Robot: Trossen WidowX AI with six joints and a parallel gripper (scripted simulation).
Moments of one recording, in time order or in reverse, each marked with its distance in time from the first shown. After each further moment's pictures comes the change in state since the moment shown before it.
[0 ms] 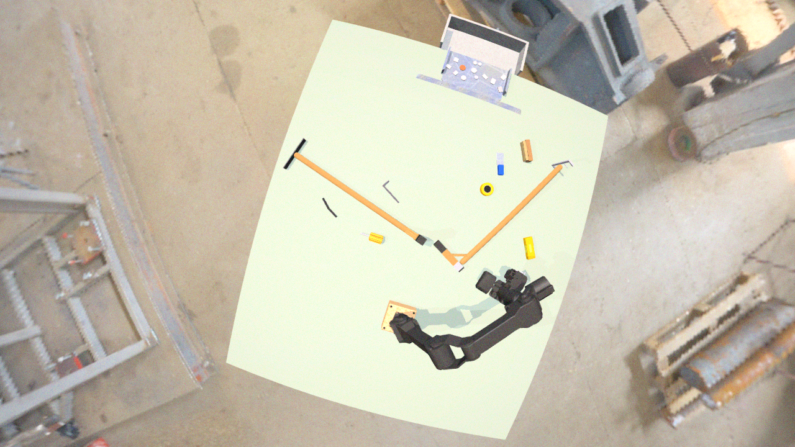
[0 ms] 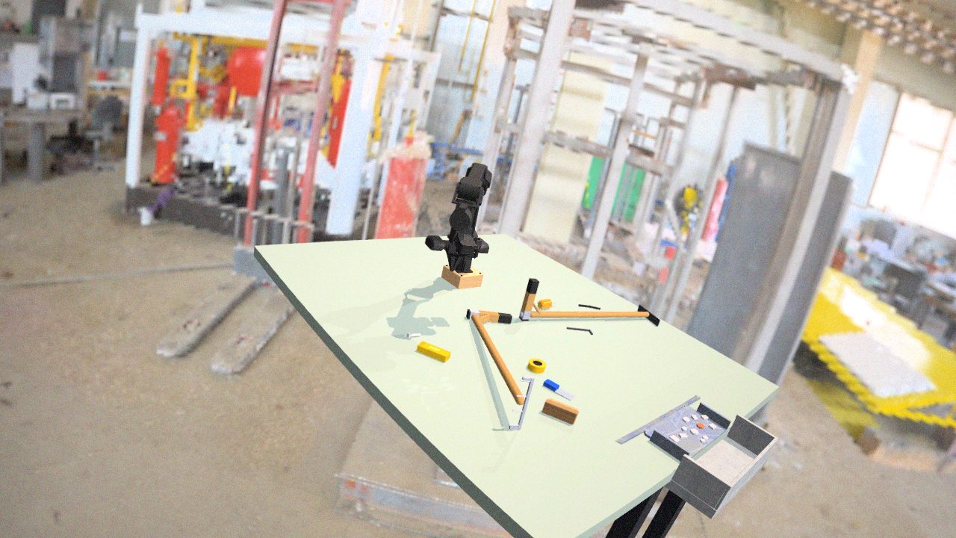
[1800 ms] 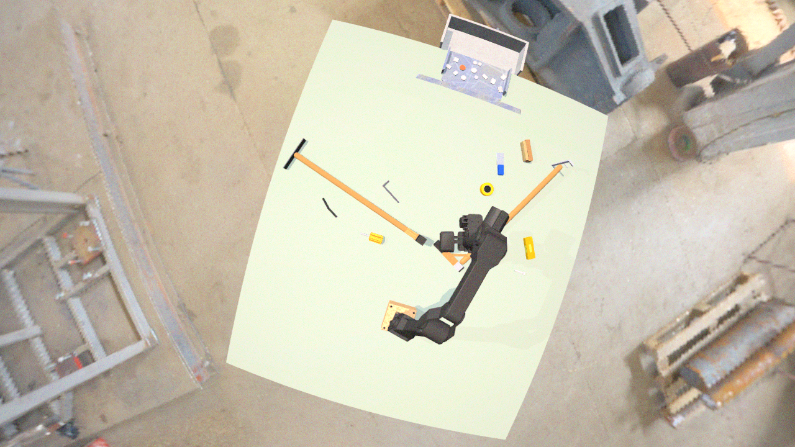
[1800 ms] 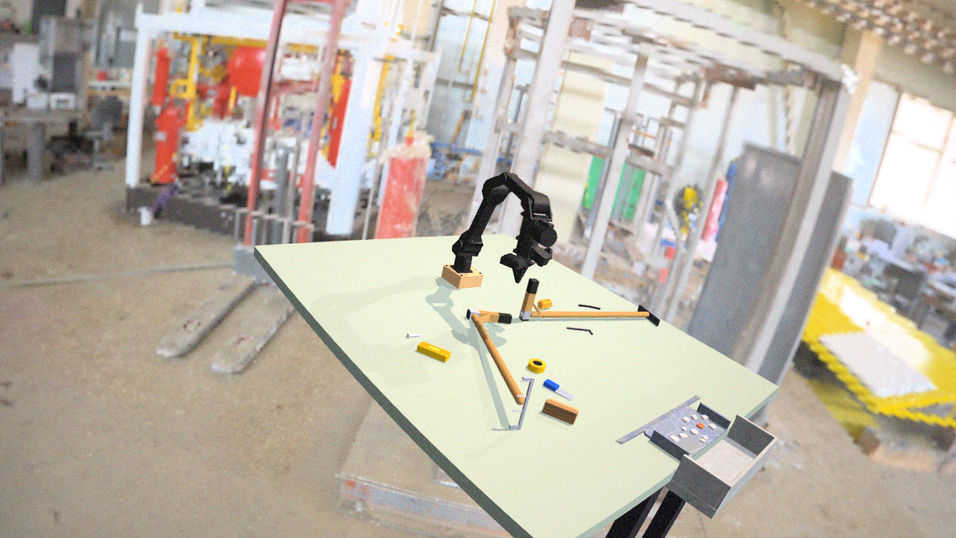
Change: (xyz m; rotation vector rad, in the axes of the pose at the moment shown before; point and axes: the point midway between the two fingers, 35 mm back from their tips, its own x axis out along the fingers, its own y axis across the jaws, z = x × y) arm -0.006 0.185 0.080 -0.570 -0.018 0.035
